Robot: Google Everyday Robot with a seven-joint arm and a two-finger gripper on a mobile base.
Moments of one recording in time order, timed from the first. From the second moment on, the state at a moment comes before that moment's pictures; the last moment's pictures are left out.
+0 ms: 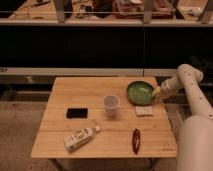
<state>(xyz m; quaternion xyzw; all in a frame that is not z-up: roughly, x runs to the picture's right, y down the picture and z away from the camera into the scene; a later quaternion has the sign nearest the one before) 0.351 0.053 0.934 -0.09 -0.30 -0.53 0.79</state>
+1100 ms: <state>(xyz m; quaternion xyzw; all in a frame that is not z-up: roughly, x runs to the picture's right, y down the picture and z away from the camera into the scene) 0.351 0.050 0.966 -0.08 -0.29 -0.50 0.81</state>
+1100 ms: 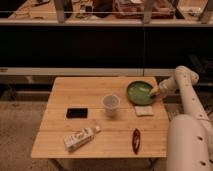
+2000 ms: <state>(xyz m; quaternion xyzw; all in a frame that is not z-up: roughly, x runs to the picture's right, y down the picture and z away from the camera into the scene) 0.334 0.049 0.949 -0.06 -0.34 -0.48 0.81</state>
